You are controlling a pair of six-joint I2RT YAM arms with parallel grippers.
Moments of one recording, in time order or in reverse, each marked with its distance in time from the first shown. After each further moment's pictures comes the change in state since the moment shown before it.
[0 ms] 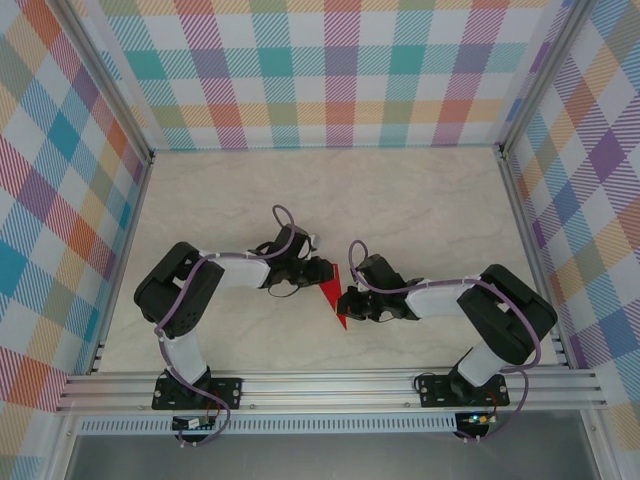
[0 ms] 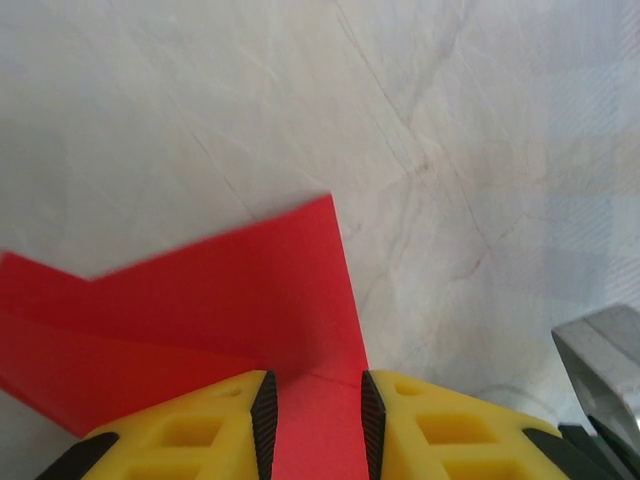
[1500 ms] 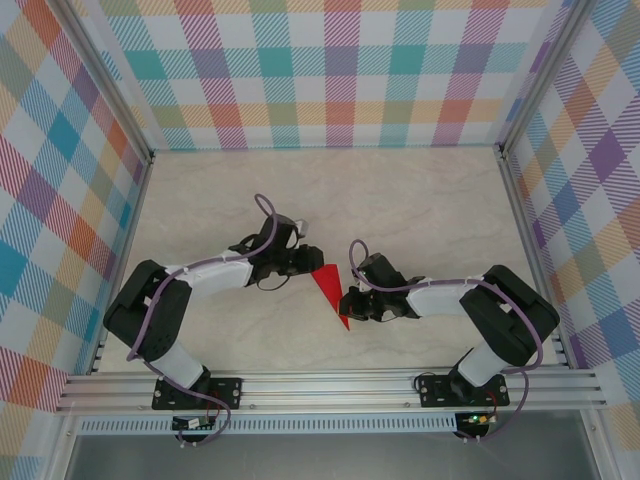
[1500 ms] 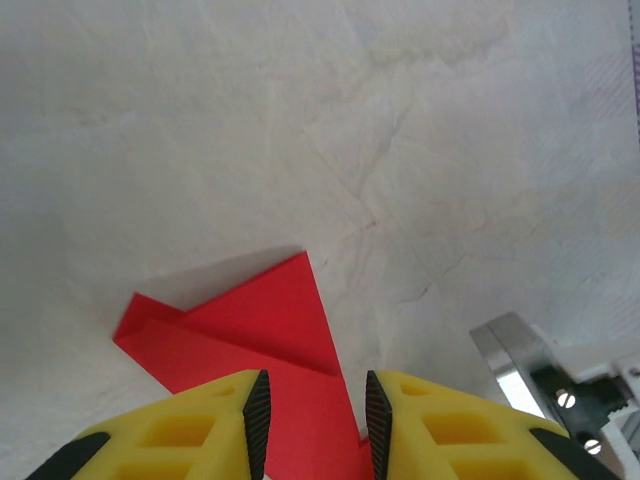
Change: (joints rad) left arm 0.006 -0.199 -0.017 -0.119 -0.075 0.038; right arm -0.007 -0.011 0.013 -0.058 -0.015 -0.023
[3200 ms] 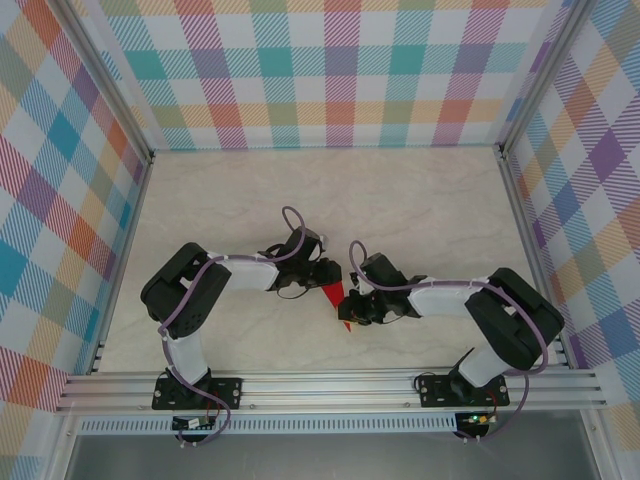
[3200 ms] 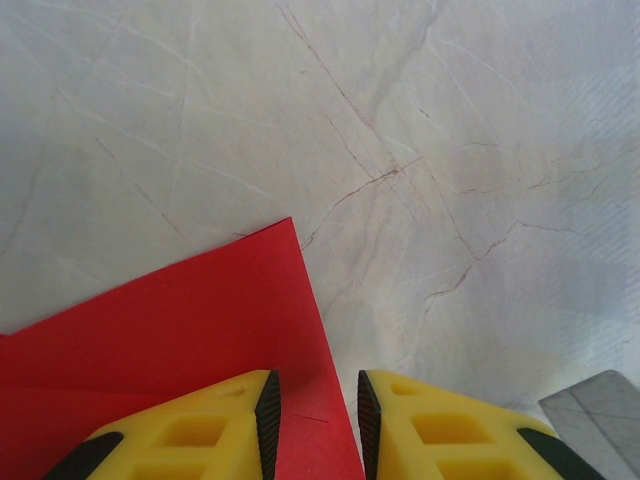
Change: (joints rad) left arm -0.100 0.217 0.044 0.123 0.002 -0.075; right arm 0.000 -0.029 0.005 -0.073 -0.091 -0.023
